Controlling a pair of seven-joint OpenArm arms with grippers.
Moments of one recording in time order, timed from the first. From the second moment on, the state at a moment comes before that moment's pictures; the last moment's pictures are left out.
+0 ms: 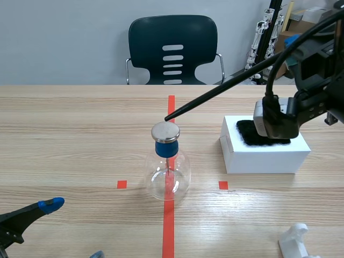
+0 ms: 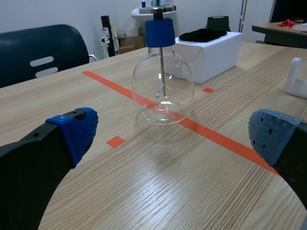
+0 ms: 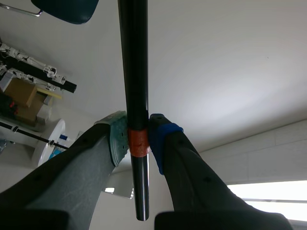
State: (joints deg) left arm 24.2 -28.6 20.6 57.4 6.6 -14.8 -77.7; right arm -17.5 45.1 -14.4 111.7 -83.5 -3.8 -10.9
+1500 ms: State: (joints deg) left arm 24.2 -28.6 20.6 57.4 6.6 -14.8 -77.7; right arm -17.4 45.1 -15.5 111.7 -83.5 -2.9 -11.0
